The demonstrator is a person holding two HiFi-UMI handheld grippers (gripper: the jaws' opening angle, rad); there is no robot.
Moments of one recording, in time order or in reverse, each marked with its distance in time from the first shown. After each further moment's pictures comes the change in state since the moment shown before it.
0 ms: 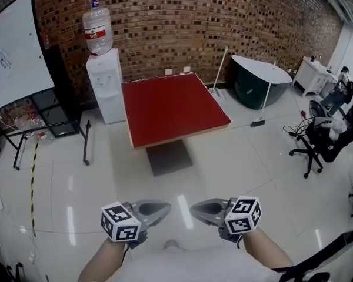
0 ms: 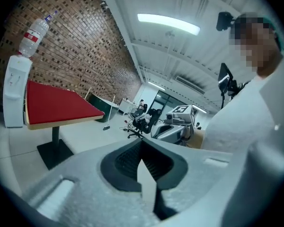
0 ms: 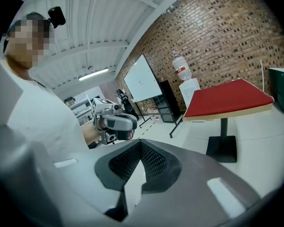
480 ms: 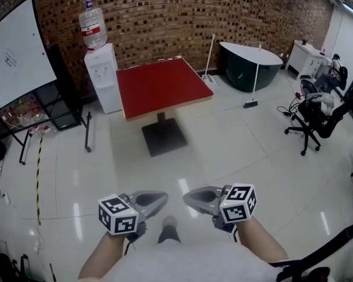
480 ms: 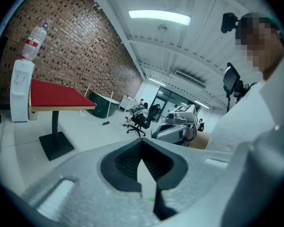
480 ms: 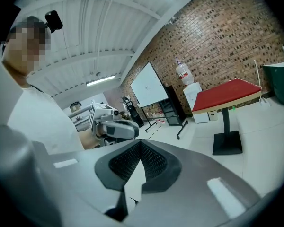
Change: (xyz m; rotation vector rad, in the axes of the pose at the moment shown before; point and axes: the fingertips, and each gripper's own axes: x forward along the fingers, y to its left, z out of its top) left arm 0.011 -0.166 -0.088 0.007 0.024 0.063; right arm -0.087 0.122 -0.100 -0.005 -0.094 0.041
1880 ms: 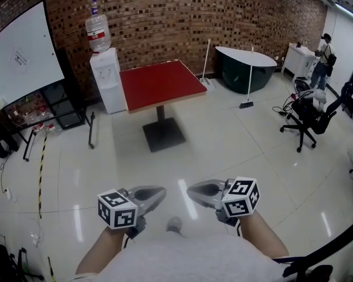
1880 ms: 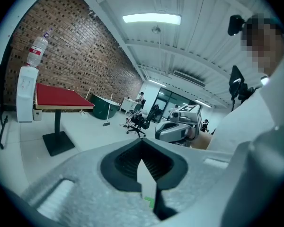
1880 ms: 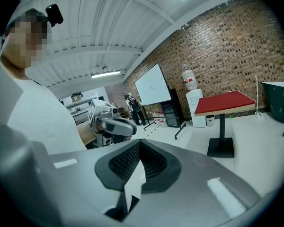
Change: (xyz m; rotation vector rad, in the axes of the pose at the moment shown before) left arm -0.030 -0.113 -0.047 0.026 -0.024 0.046; right arm -0.065 0.101 -0.050 -0.112 0.007 -0.046
